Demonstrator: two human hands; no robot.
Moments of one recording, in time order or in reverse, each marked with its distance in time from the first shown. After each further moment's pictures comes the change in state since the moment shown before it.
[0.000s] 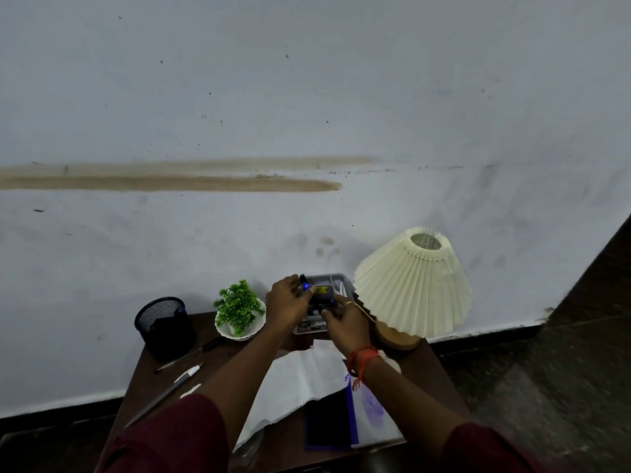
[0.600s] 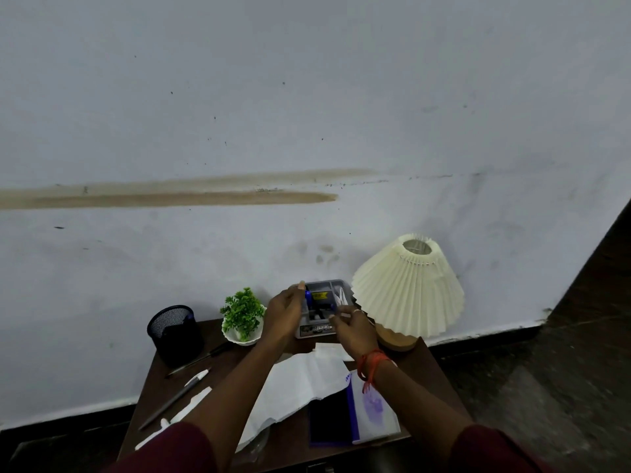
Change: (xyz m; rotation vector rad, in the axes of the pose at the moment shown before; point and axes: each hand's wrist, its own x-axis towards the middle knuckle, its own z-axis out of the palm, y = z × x) left_hand -0.035 0.012 -0.021 -0.215 -0.057 -0.081; right_hand -0.010 -0.003 -0.018 -0.040 0.004 0.074
